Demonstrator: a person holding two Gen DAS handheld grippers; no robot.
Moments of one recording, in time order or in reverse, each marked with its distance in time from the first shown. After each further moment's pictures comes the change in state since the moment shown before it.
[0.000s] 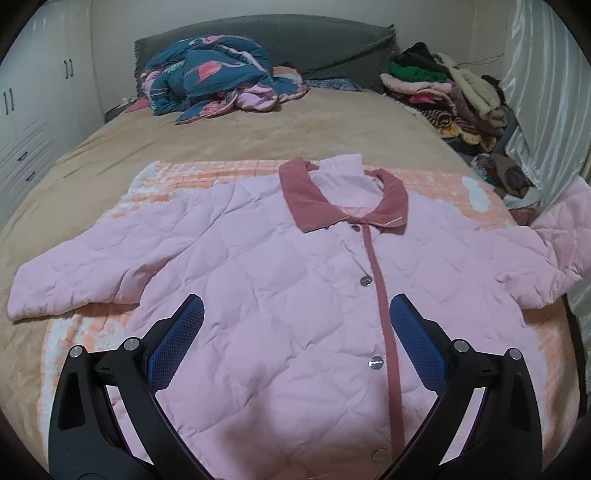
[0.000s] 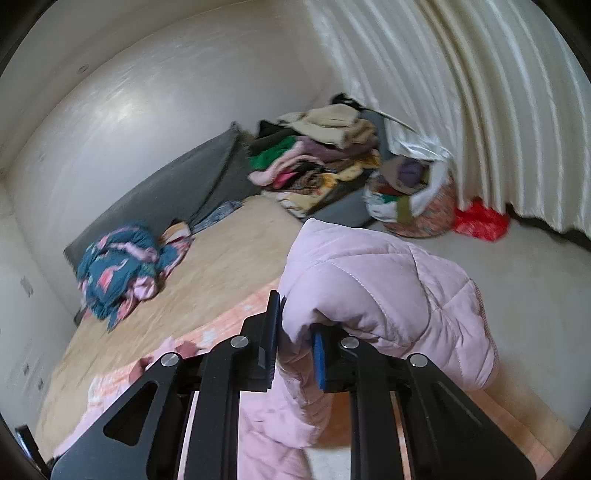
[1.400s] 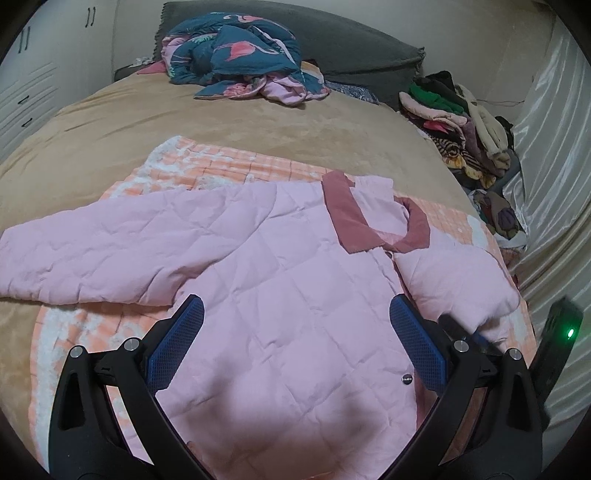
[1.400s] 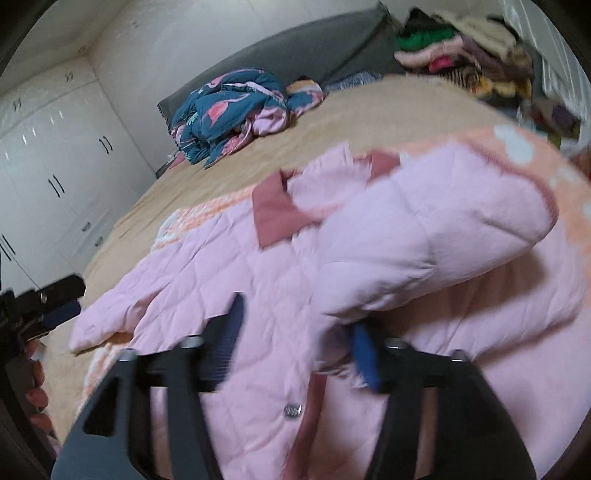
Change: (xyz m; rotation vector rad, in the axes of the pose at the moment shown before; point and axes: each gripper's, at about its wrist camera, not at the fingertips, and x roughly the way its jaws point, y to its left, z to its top) left arm 0.005 0.097 0.020 -0.180 0.035 -0.101; right arm 0.094 0.249 -0.231 -0.229 0.470 0.372
